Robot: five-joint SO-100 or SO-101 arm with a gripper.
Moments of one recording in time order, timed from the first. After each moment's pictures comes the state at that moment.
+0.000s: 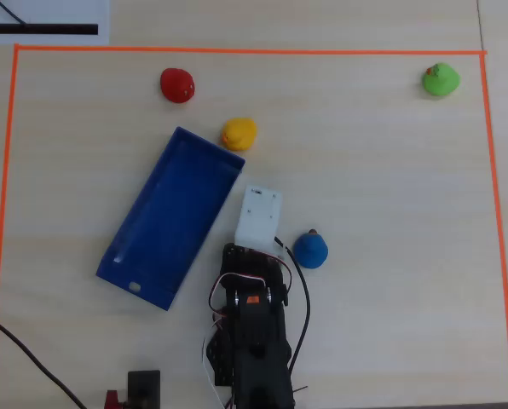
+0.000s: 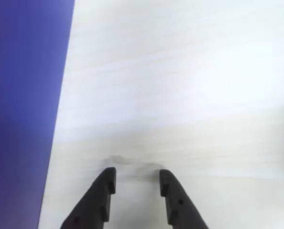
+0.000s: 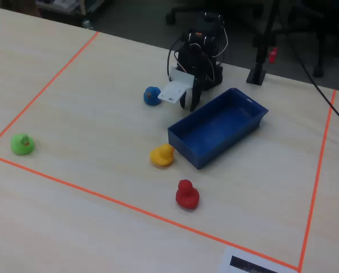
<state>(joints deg) 0.5 190.0 178.5 73.5 -70.6</state>
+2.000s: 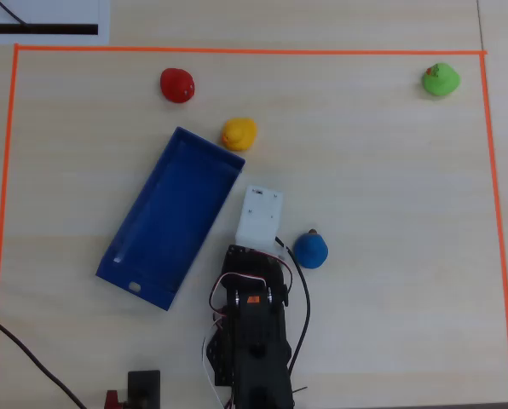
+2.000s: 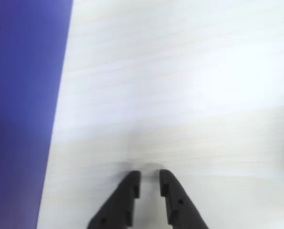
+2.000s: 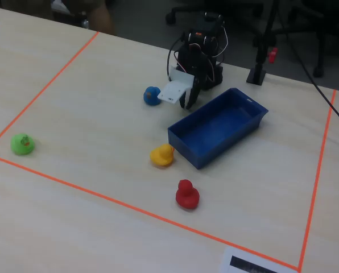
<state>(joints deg) 1.2 190.0 178.5 73.4 -70.9</state>
